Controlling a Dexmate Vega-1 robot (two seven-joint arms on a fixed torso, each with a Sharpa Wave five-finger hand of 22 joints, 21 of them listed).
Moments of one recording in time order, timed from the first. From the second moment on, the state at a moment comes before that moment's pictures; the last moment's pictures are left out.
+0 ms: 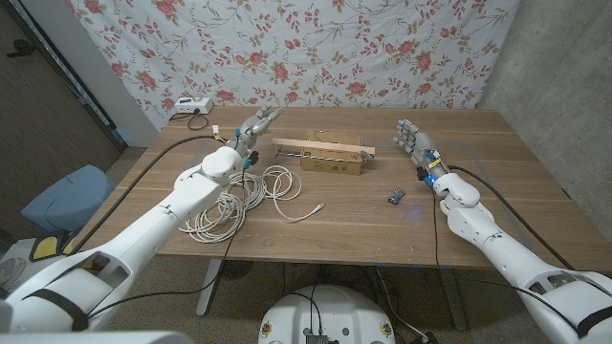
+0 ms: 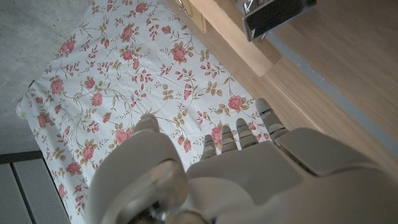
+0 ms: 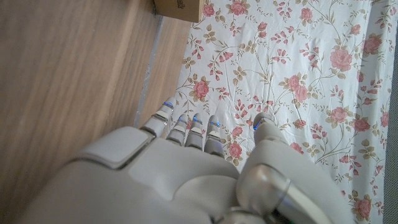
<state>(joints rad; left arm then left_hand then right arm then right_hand) 0.67 0.61 0.52 -1.48 -0.30 0.06 0.15 0.54 0.09 0.13 0.00 0.20 -0.07 -0.07 0.21 0.18 -0.04 -0.01 0.26 0.19 -0.01 0.04 0.24 0.18 -0.17 0.15 0.81 0.18 -0.76 -0.46 -0.35 -1.05 0.70 0.43 0.22 0.29 0.10 0.32 -0.13 0.17 0.20 -0.02 0.19 0.18 0.15 0.01 0.20 0.19 0.03 0.02 0.20 0.19 0.16 0.08 0.22 0.18</state>
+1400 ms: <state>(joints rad) 0.26 0.79 0.84 -1.74 0.05 0.70 -0.31 0.65 0.07 0.15 -0.11 0.20 0.20 -0.03 0.24 0.18 0.14 -0.01 0.29 0.20 0.08 0.03 0.24 0.19 -0.17 0.17 0.79 0.18 -0.86 -0.46 -0.31 -1.11 0.74 0.52 0.22 0.29 0.10 0.32 -0.13 0.17 0.21 -0.02 0.19 0.18 0.17 0.02 0.20 0.19 0.05 0.04 0.21 0.19 0.17 0.08 0.22 0.18</state>
